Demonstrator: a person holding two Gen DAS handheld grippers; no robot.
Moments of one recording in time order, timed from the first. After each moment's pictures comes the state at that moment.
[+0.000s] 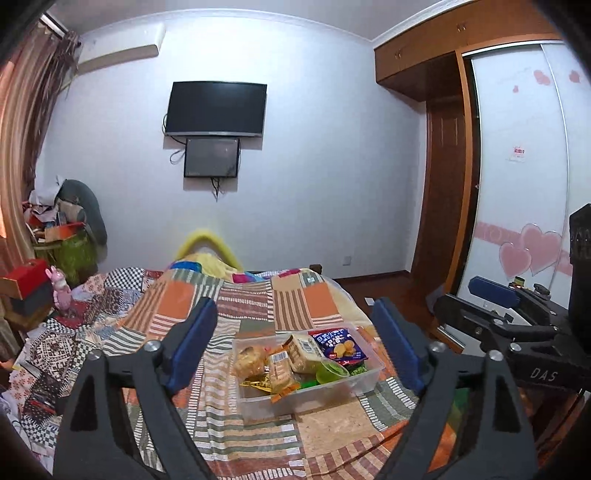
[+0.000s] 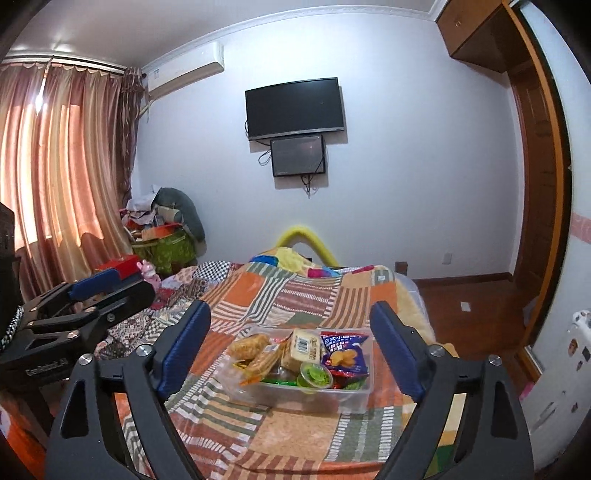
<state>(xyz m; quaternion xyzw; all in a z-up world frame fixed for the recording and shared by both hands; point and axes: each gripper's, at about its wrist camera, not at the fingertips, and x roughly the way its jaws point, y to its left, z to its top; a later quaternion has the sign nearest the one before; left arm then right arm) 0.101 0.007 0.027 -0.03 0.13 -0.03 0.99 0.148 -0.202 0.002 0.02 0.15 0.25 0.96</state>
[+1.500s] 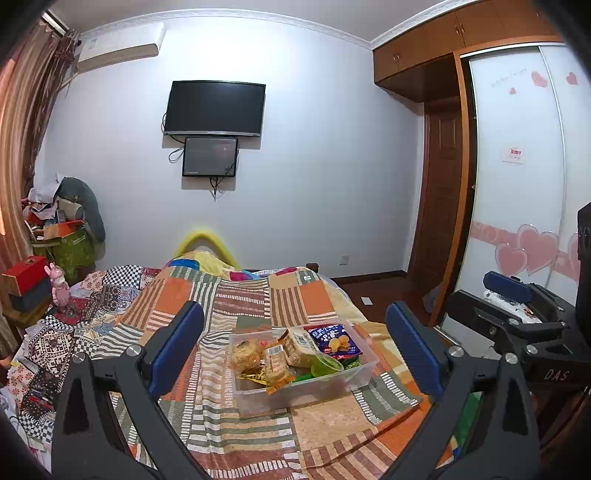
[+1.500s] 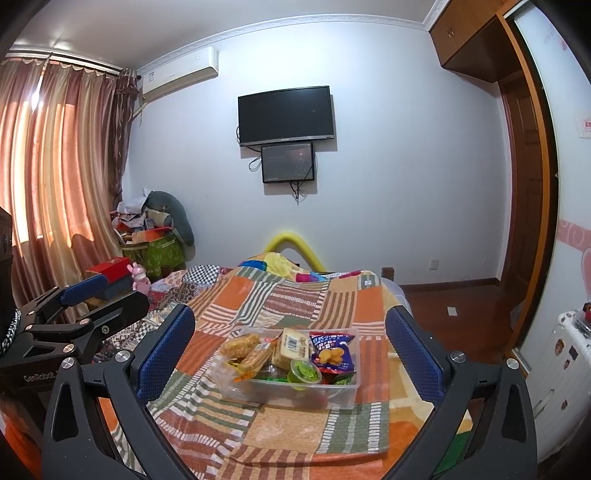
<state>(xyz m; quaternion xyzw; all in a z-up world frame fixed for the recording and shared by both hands) 0.088 0.010 0.019 -0.03 0.13 -0.03 0.99 0.125 -0.211 0.002 0.01 0.13 0.23 0.96</state>
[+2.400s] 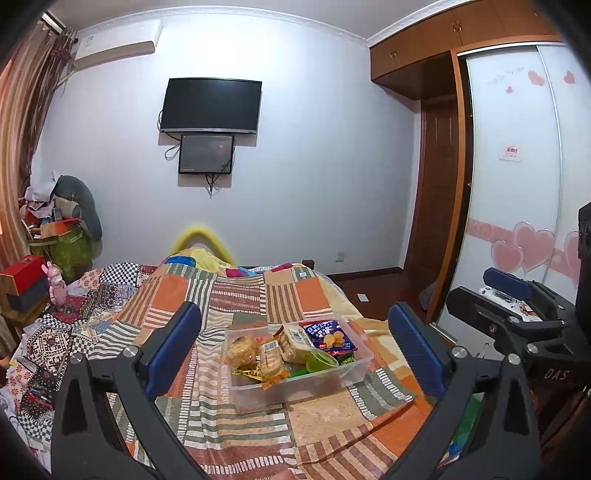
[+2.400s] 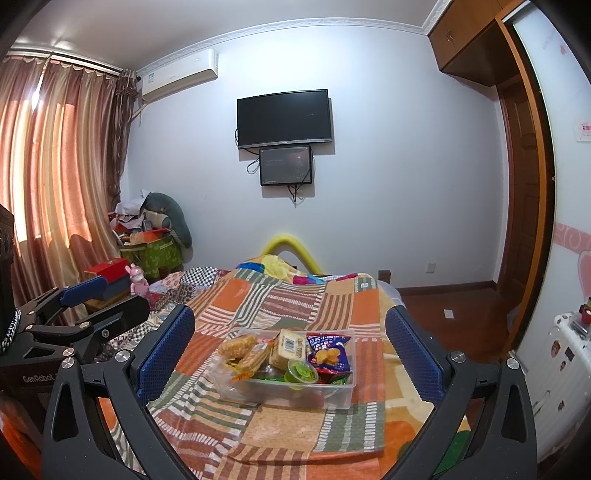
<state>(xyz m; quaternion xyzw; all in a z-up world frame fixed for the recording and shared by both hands) 0.084 0.009 0.021 -0.03 0.14 -0.05 0.99 0.120 -0.214 0.005 0.01 0.13 0.23 0.97</state>
